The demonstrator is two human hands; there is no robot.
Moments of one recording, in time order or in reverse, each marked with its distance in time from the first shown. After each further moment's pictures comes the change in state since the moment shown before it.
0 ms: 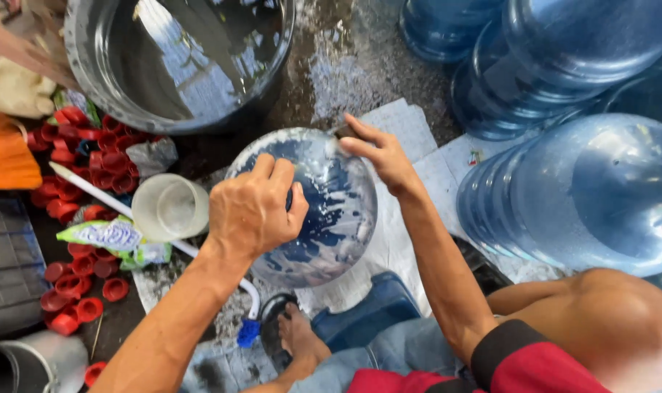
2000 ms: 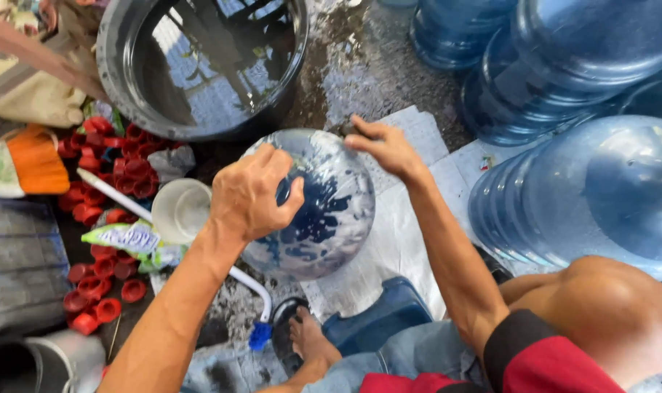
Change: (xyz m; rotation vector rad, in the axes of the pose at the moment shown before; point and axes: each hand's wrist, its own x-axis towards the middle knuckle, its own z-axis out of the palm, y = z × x) left_hand -0.003 -0.031 0.016 -0.126 0.082 0.037; right_hand 0.033 0.019 -0.009 -0.318 -0.064 -0.024
